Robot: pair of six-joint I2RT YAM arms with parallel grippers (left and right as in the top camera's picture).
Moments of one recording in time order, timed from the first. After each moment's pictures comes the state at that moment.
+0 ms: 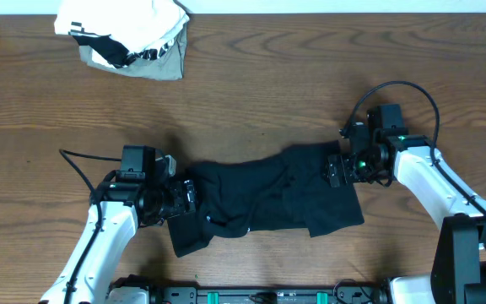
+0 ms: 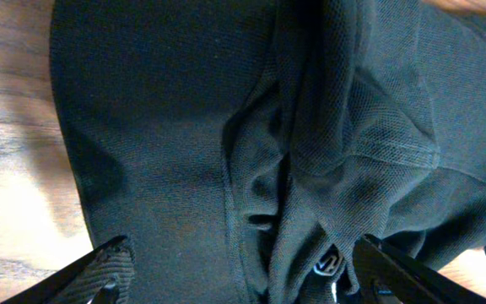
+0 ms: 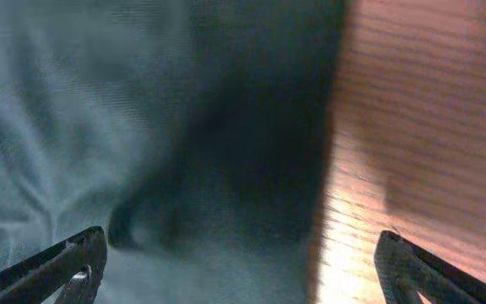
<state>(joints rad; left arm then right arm) -0.07 1.23 0.61 -0.73 0.36 -0.30 0.09 1.60 0.87 -0.66 -0.29 -0.09</state>
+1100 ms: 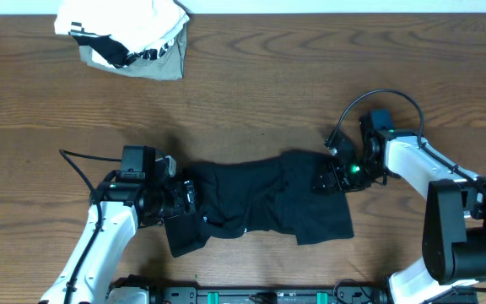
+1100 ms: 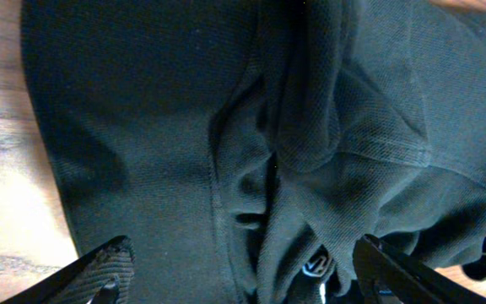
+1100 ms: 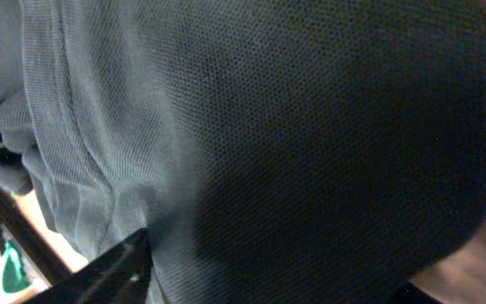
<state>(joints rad) -0.07 1.23 0.61 -0.74 0.36 -0.30 0.09 1.76 0.90 -0.76 -0.57 -0.17</state>
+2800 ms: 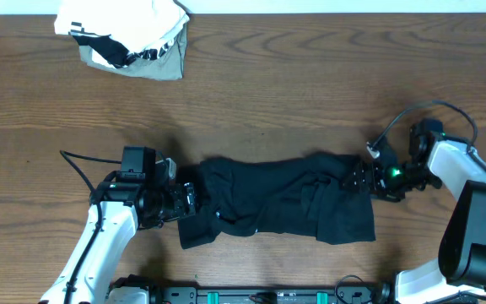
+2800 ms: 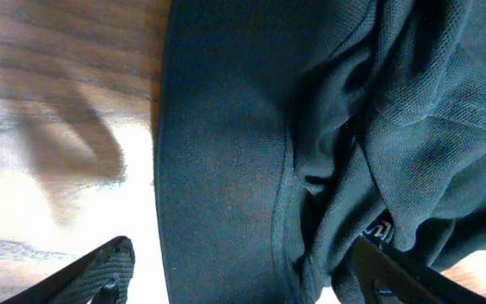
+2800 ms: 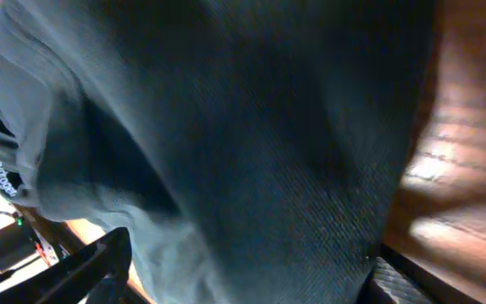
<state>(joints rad) -0.07 1.23 0.61 -0.77 0.36 -0.30 -0.22 1.73 0.87 -0.89 -0.61 -0.20</state>
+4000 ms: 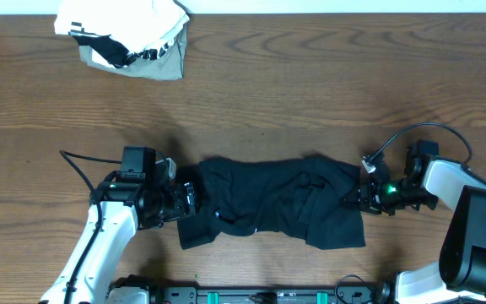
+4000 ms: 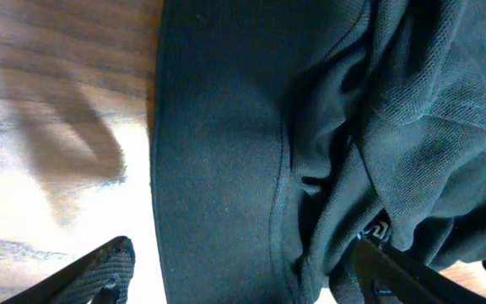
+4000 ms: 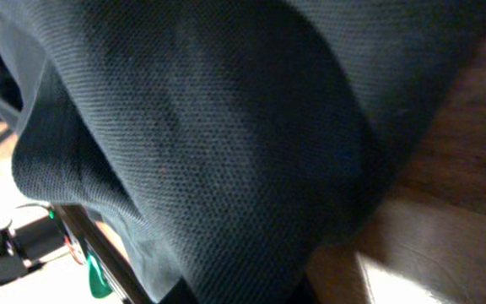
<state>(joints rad) -0.07 1.23 0.61 -0.77 0.36 -0.30 -0.23 1.70 0.71 -0.77 -0.73 -0.18</state>
